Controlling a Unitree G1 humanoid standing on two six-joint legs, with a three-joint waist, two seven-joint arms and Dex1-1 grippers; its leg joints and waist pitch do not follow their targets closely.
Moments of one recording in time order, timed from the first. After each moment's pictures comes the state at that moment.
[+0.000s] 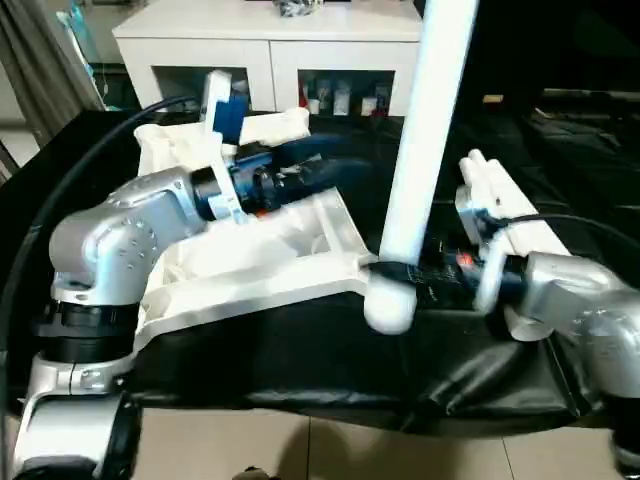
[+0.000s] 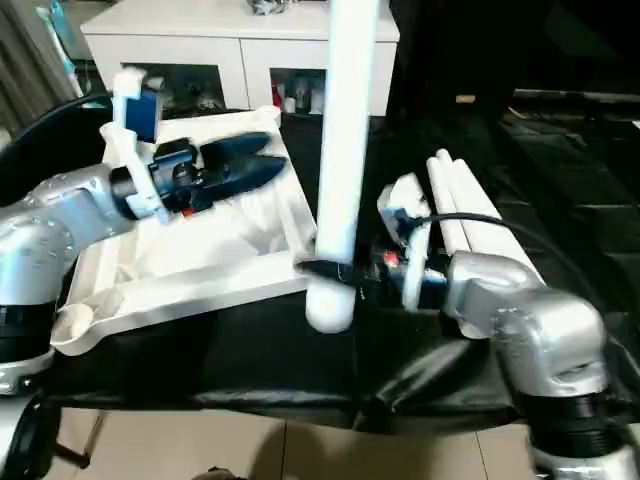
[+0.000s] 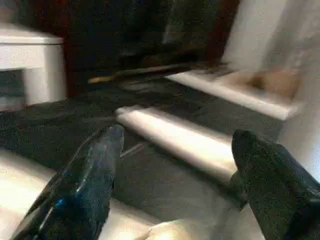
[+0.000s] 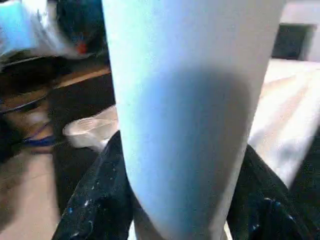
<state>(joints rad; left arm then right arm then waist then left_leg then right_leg) -0.67 0.39 0.00 0.09 -0.46 0.62 -0.65 -0.41 -0.41 0.00 -0.17 0.48 0.64 0.67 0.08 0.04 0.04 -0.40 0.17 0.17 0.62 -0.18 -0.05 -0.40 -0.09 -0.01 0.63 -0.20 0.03</state>
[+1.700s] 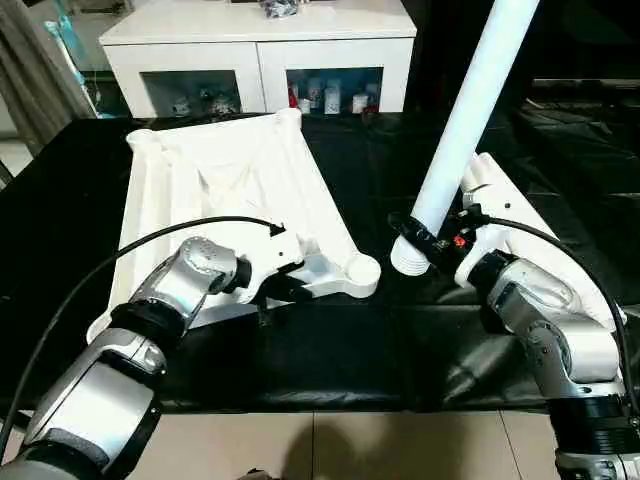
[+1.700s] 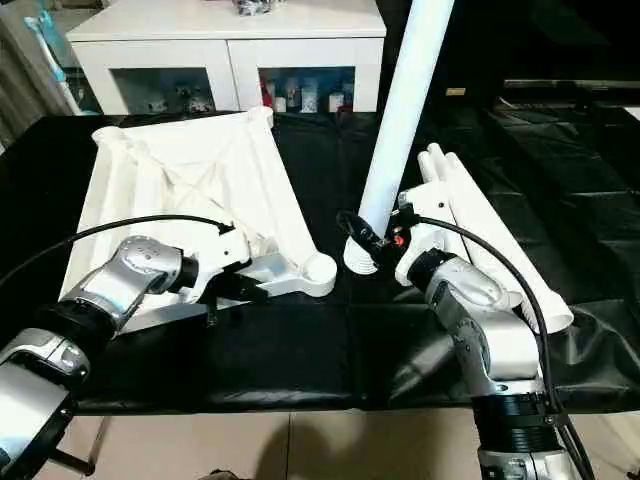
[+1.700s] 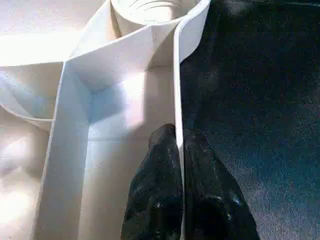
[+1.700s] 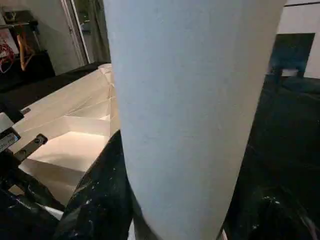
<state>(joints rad) -0.80 0.38 -0.44 0.92 0.00 -0.02 -1.09 -0.36 -0.30 -0.03 0.02 0.35 0.40 0.53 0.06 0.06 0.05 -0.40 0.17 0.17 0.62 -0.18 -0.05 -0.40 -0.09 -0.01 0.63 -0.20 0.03</state>
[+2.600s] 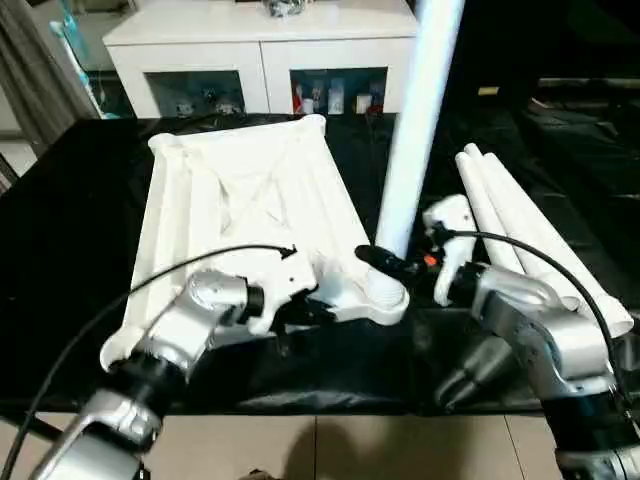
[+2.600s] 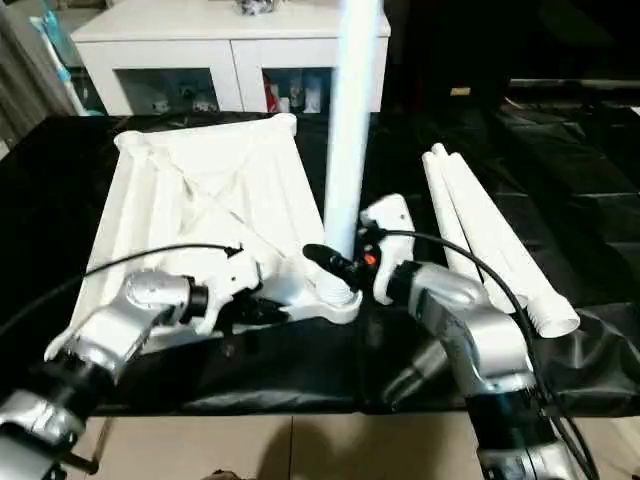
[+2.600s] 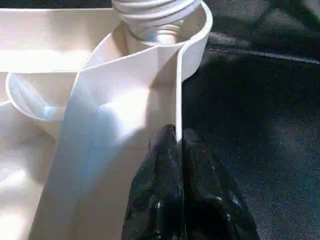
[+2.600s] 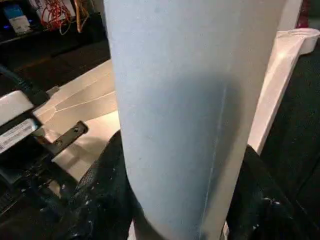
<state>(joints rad) -0.52 0.35 -0.37 0.44 -0.02 0.18 -1.06 -0.40 -0.33 0.09 0.03 0.36 0.53 0.65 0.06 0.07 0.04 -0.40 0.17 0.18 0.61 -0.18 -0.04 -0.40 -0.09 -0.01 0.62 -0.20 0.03</state>
